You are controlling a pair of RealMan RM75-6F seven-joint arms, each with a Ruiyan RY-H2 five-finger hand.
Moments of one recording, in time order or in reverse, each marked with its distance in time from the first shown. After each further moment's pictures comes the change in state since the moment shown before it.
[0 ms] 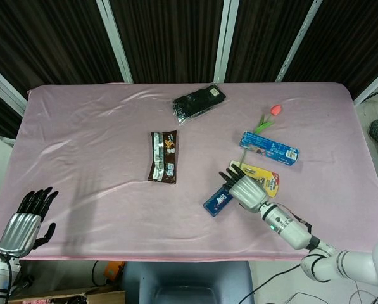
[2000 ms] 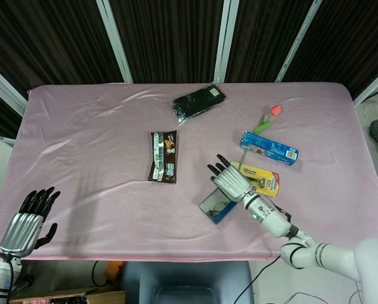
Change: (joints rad) left arm -0.006 -0.010 0.005 0.009 0.014 -0.001 0.014; right arm 0.012 -0.163 0.213 0.155 -0.027 -0.120 0.030
